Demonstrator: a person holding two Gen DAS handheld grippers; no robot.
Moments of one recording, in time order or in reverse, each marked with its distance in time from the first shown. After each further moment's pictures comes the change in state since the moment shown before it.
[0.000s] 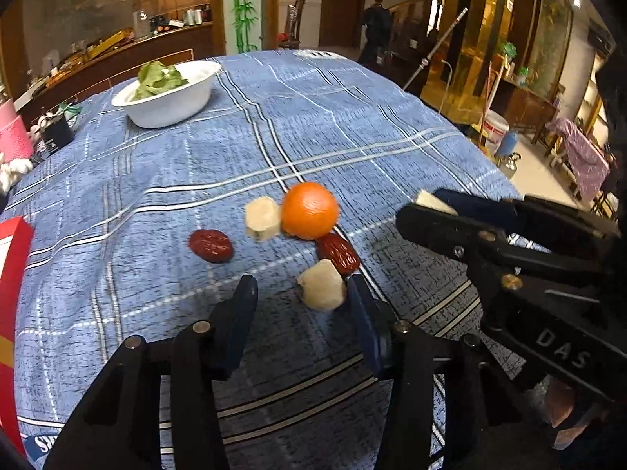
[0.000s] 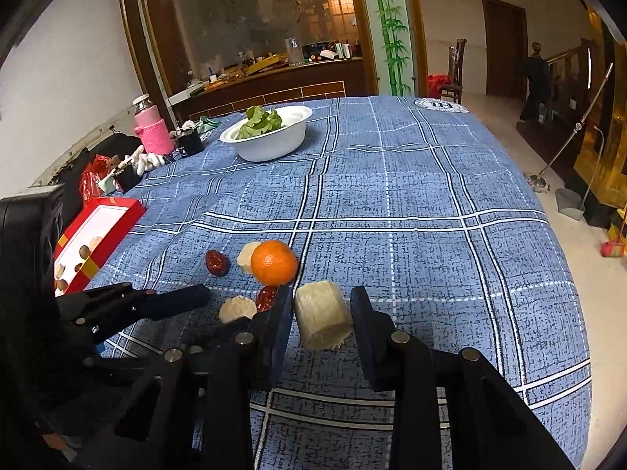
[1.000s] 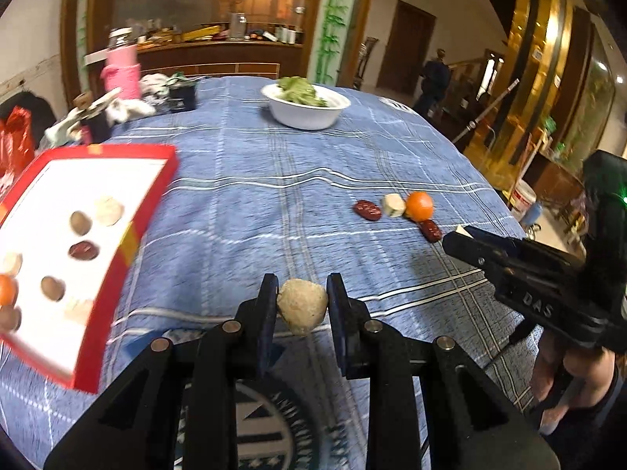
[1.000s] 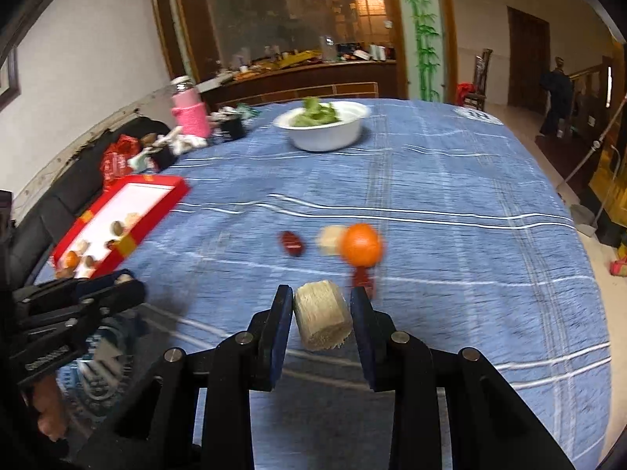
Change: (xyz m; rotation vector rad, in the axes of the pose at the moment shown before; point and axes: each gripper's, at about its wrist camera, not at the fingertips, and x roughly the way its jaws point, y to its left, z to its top) left arm -0.108 0.105 -0.069 -0.257 -0.137 0.086; right arm -0.012 0.071 -0.014 -0.074 0.001 0.059
